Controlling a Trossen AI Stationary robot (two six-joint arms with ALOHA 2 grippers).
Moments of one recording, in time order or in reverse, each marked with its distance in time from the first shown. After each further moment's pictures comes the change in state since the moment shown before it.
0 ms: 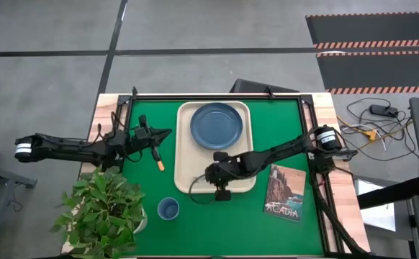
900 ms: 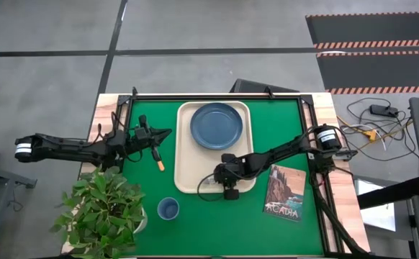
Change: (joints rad) left arm 0.000 0.000 0.000 0.001 0.000 0.004; right arm -0.020 -0.003 -0.215 0.127 -0.022 -0.004
